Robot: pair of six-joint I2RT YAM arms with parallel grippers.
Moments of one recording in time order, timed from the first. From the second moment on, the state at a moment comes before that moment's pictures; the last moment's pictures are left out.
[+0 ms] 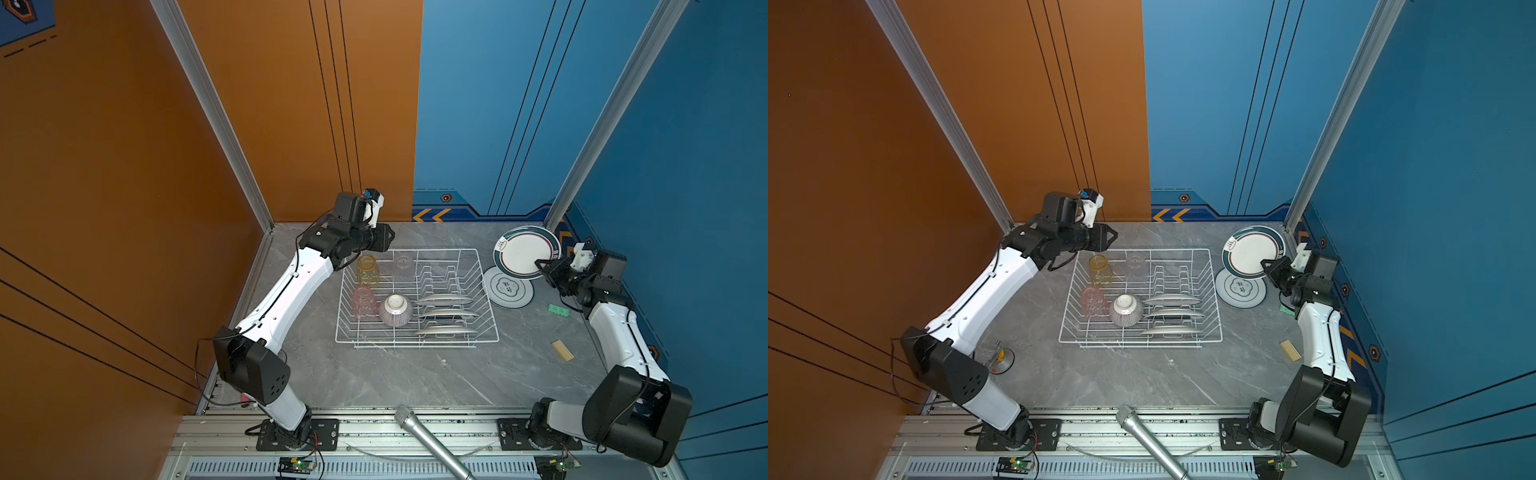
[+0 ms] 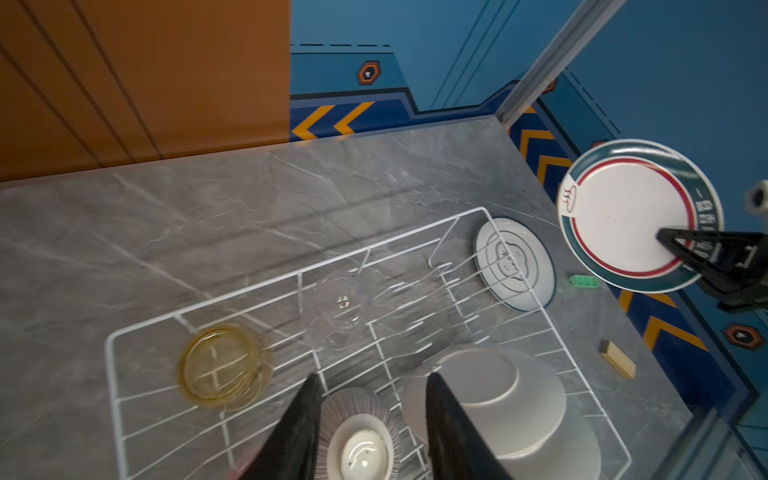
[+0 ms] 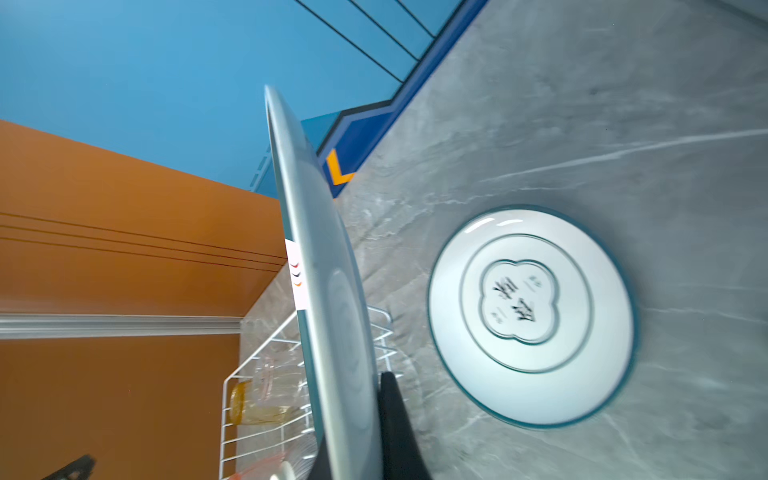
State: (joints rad) left arm -0.40 1.60 1.69 -0.72 0.13 -0.23; right arm -0.40 1.31 0.95 -0.28 -0.59 0.63
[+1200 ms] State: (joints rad) left arm -0.29 1.55 1.47 -0.85 0.01 -0.18; right arm -0.40 1.71 0.95 -0.22 -0.65 0.63
